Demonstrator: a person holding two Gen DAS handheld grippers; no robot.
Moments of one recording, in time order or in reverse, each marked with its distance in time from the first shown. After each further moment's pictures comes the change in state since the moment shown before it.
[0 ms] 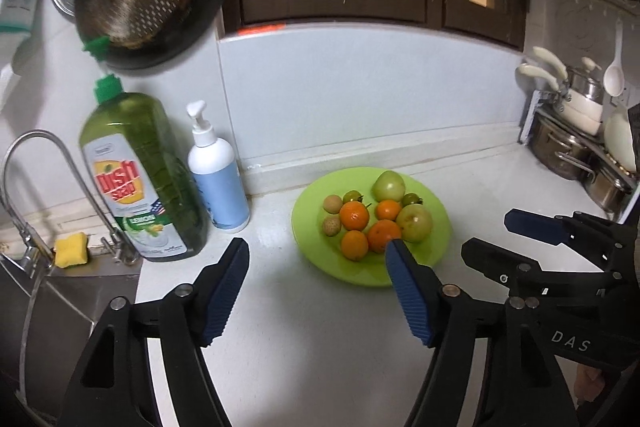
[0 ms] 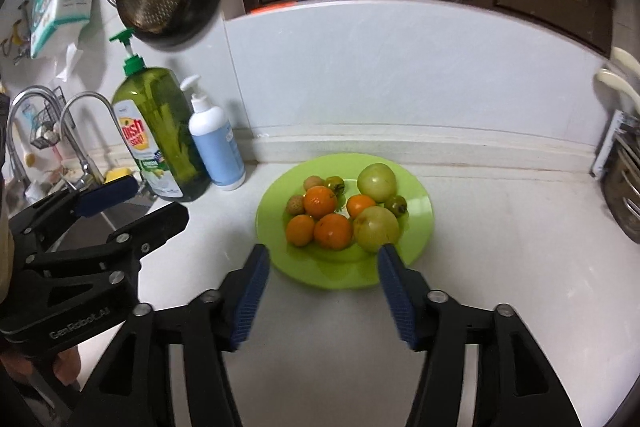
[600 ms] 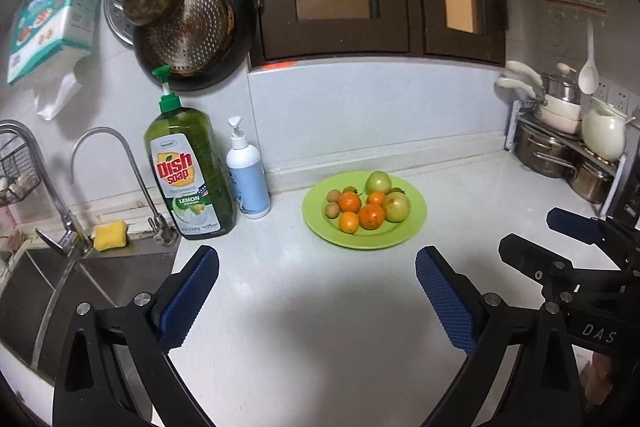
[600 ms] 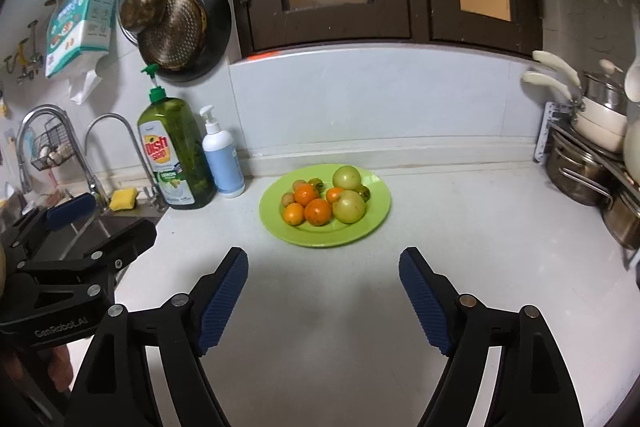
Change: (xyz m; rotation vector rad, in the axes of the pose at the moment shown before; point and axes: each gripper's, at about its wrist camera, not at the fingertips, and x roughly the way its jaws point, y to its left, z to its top) left arm -0.109 -0.021 -0.054 0.003 -0.109 0.067; right arm -0.111 0.012 -0.066 0.053 -0.143 -0.091
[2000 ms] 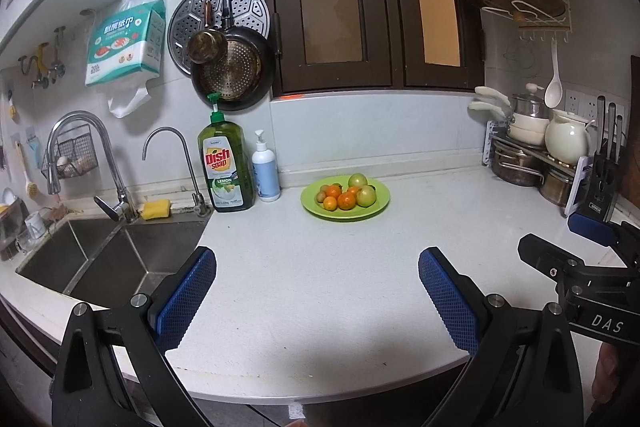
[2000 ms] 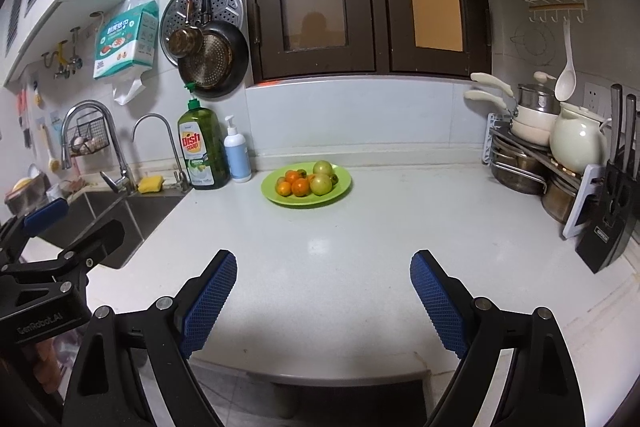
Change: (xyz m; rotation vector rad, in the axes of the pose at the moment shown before) left arm -0.178 -0.076 -0.073 -0.056 -0.103 0.099; right arm -0.178 -0.046 -0.086 -0.036 -0.117 0.003
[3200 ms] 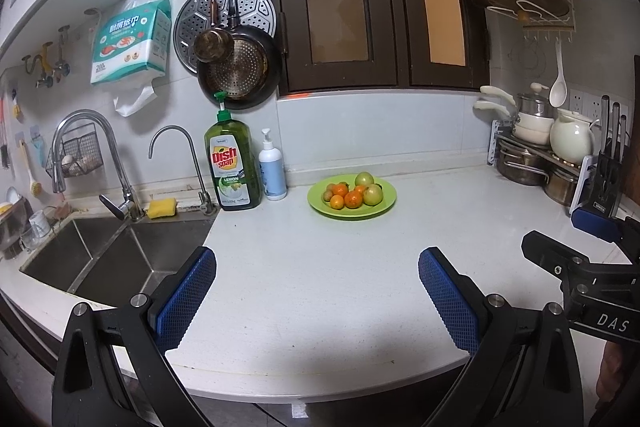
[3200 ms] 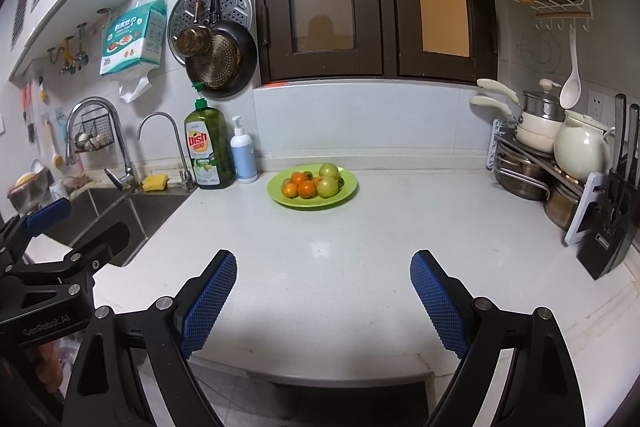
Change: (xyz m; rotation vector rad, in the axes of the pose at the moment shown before) left arm 0.000 0.003 -0.001 -0.003 0.004 0.022; right arm -0.001 0.005 0.004 -0.022 -0.001 0.014
